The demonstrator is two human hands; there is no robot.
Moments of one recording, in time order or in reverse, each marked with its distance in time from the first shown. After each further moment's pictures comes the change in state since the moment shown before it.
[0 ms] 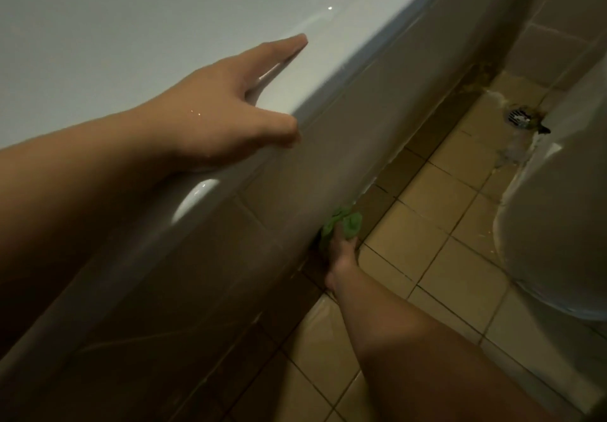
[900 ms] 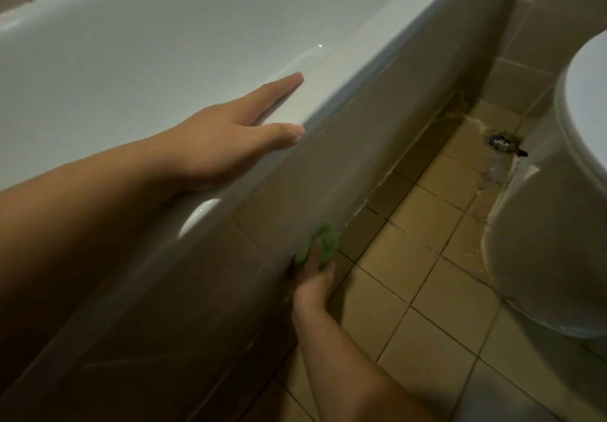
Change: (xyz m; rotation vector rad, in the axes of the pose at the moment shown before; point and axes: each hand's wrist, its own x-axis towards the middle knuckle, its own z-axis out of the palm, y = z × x) left_hand 0.013 -0.005 0.000 -0.019 -0.077 0.060; right_hand -0.067 0.013 0.027 0.075 0.083 -0.177
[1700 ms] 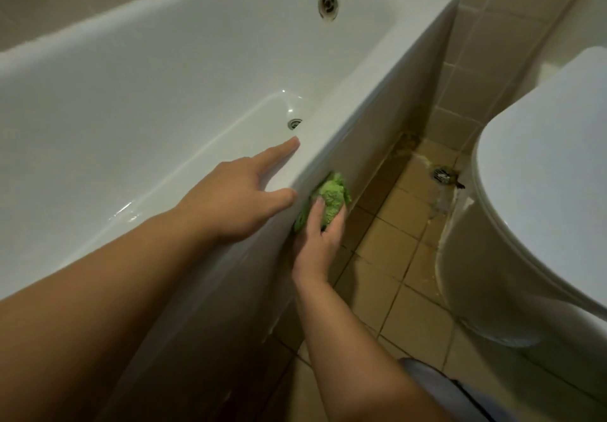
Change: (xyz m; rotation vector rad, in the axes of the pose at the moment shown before) left_hand 0.026 0.027 0.001 0.085 0.070 -0.033; right_hand -0.027 -0.150 0.033 0.039 -0.021 -0.626
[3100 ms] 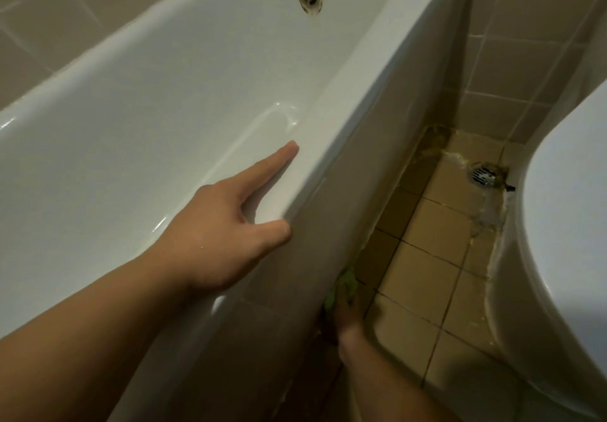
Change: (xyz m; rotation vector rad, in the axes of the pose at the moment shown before) left_hand 0.100 0.046 0.006 -0.098 -0.024 -0.070; right_hand 0.129 0.186 -0.053 -0.007 -0.039 0.580
